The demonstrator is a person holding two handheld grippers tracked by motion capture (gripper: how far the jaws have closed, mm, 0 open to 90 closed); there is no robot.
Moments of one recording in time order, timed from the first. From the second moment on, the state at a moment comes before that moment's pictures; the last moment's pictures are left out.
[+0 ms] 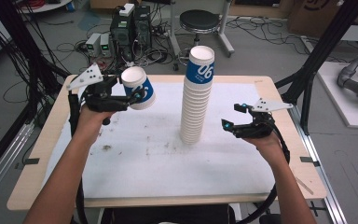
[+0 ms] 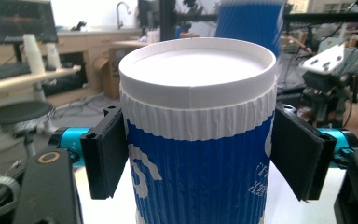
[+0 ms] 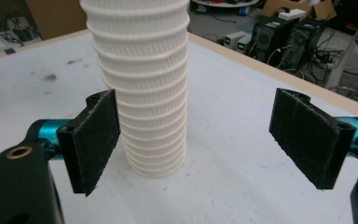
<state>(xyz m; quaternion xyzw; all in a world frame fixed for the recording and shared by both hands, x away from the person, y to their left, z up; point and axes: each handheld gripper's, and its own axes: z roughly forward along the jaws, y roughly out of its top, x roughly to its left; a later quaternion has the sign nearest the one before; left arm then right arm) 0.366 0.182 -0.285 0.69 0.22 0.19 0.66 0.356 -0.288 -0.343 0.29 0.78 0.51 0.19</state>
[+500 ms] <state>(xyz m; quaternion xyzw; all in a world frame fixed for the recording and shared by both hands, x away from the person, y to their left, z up) 0.349 0.181 -0.338 0.71 0.23 0.18 0.64 0.344 -0.277 -0.363 0.29 0.77 0.53 0.18</state>
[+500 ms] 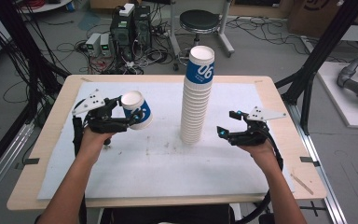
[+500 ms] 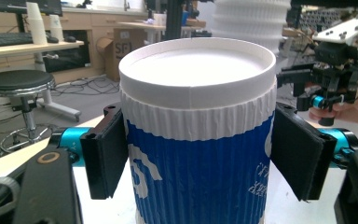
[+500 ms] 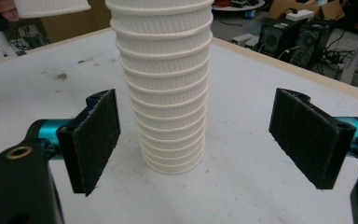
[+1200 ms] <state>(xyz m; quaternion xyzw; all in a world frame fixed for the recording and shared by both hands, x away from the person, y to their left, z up) 0.325 0.131 -0.354 0.75 0.19 0.13 0.62 0.324 -0.234 -0.363 0.20 0.79 0.56 0.13</state>
